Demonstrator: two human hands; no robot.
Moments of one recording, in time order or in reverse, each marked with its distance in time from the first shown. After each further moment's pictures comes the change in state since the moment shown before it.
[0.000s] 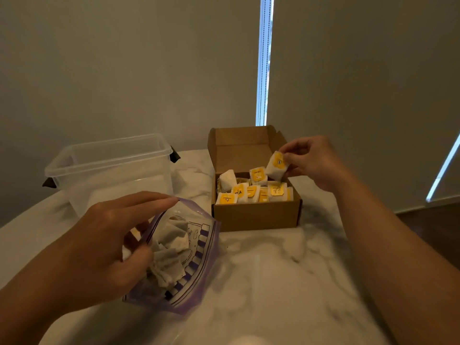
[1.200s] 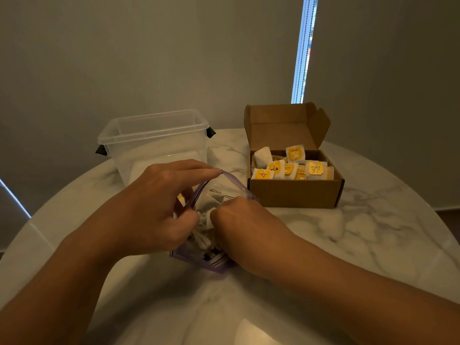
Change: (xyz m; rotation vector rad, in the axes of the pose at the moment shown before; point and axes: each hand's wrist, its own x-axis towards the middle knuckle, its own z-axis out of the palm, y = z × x) left_hand 0.001 0.008 -0.003 0.096 -0.075 -0.075; right_hand -0.147 -0.045 0.153 -0.852 -0.675 -0.400
